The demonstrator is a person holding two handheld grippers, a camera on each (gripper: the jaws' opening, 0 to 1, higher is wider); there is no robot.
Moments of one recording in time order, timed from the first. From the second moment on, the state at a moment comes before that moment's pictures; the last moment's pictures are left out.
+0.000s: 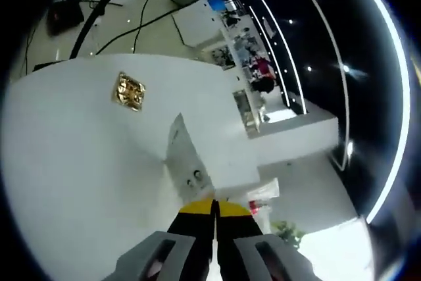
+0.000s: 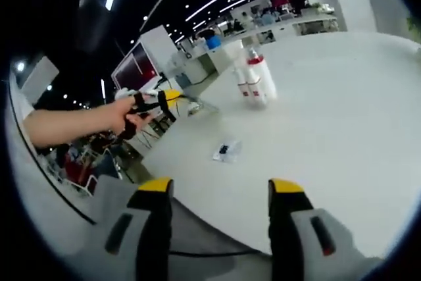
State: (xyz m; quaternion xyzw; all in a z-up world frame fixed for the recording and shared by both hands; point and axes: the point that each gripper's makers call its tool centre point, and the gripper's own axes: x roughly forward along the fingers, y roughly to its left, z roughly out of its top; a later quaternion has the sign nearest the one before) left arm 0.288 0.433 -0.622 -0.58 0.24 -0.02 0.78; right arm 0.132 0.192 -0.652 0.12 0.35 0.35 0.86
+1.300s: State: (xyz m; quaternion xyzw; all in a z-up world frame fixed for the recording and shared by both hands) left arm 0.244 0.373 -0.543 -0.61 0.20 -0.15 0.75; right arm 0.150 0.244 -0.601 0.32 0.36 0.45 0.75
